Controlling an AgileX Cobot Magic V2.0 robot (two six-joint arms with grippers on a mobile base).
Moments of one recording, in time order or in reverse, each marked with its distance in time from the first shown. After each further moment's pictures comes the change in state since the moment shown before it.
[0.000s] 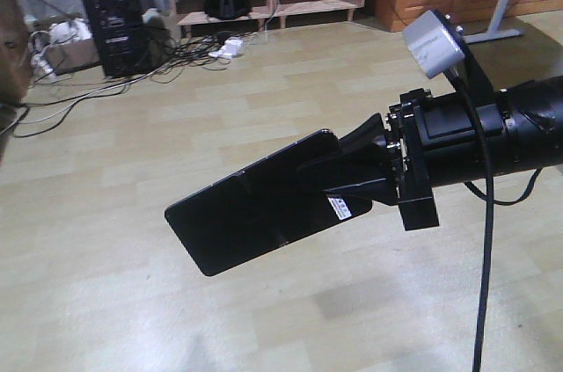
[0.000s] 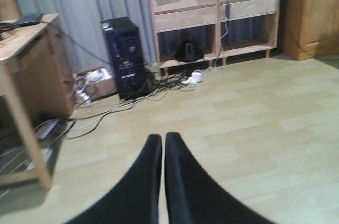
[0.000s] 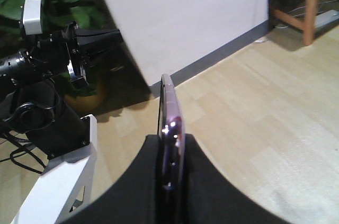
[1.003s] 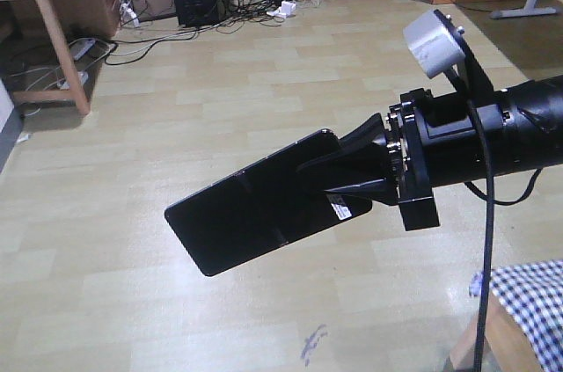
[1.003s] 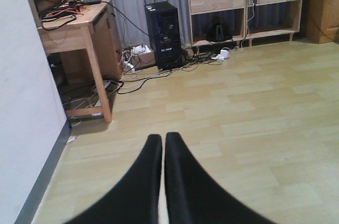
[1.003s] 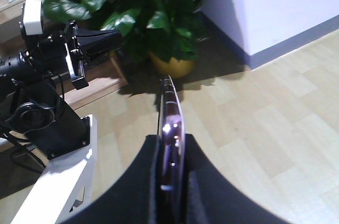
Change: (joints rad) left arm 0.000 0.000 0.000 0.000 0.000 0.000; right arm 0.000 0.000 0.000 0.000 0.000 0.000
